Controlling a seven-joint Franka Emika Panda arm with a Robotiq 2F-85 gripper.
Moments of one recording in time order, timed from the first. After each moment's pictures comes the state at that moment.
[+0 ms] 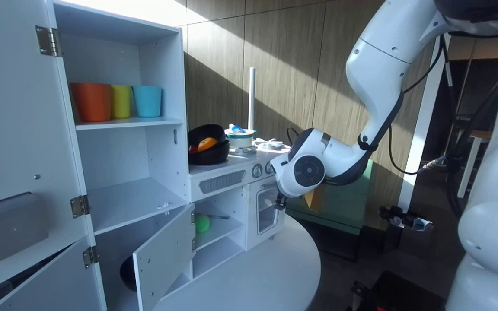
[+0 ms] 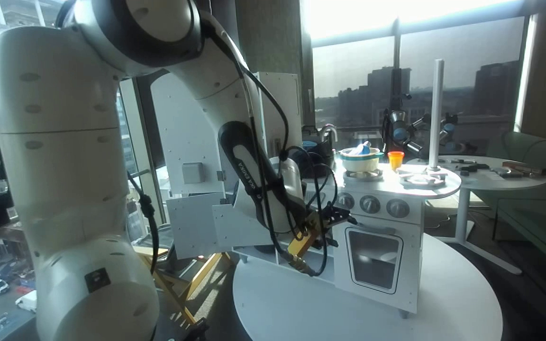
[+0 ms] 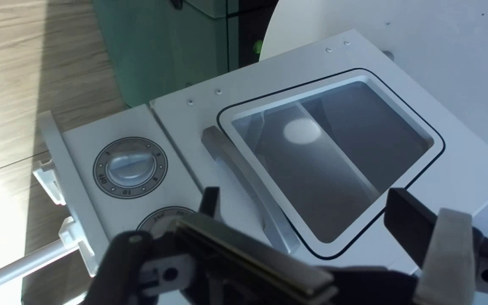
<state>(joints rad) -0.18 0.07 0.08 -2.51 -2.23 2.51 1.37</state>
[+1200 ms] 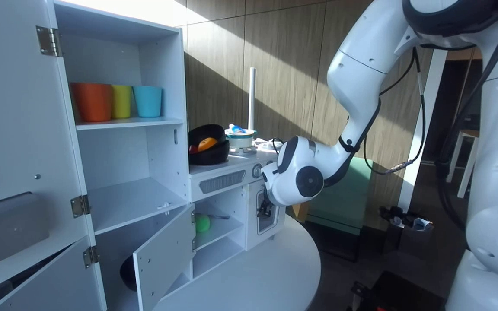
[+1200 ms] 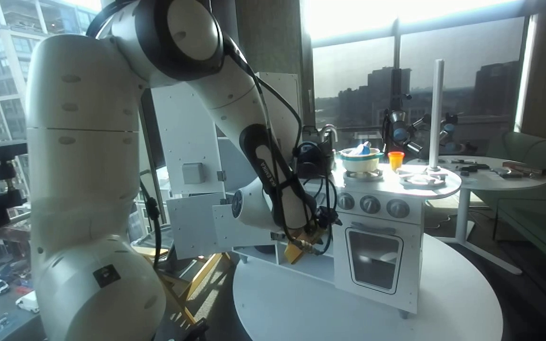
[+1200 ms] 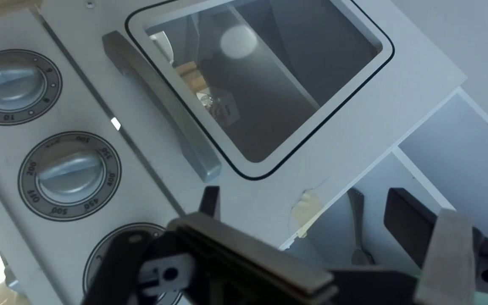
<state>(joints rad) -0.09 0.18 0.06 -2.43 -2.51 2.57 1.66</state>
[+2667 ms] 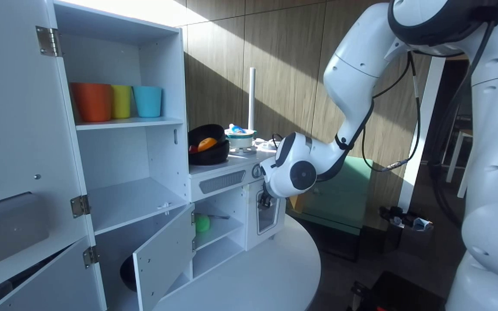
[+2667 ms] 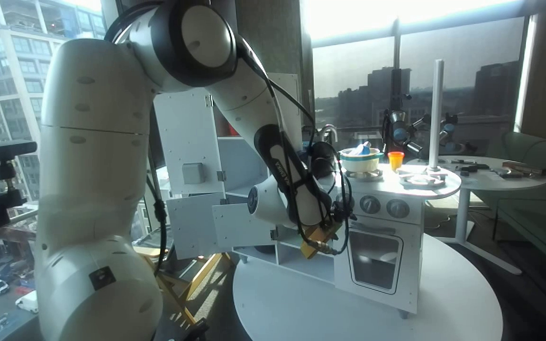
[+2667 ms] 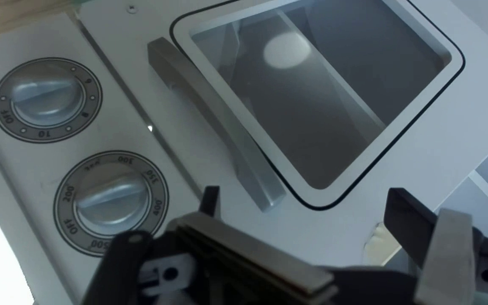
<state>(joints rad) -0.14 0.24 0.04 -2.33 -2.51 2.58 1.61</state>
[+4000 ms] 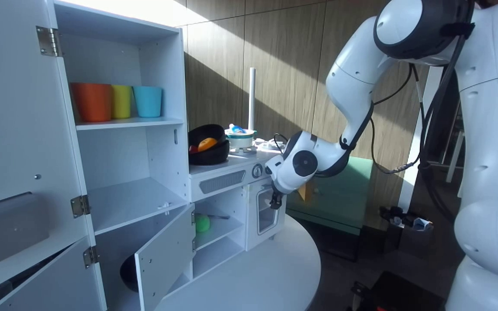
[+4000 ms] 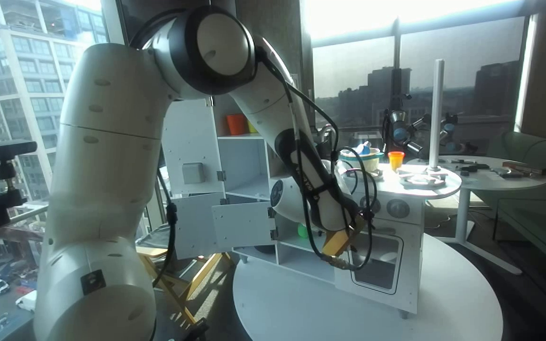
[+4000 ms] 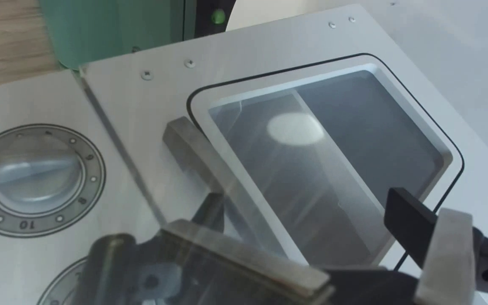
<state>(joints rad) -0.22 0.32 -0.01 -2.21 -2.43 2.76 1.33</state>
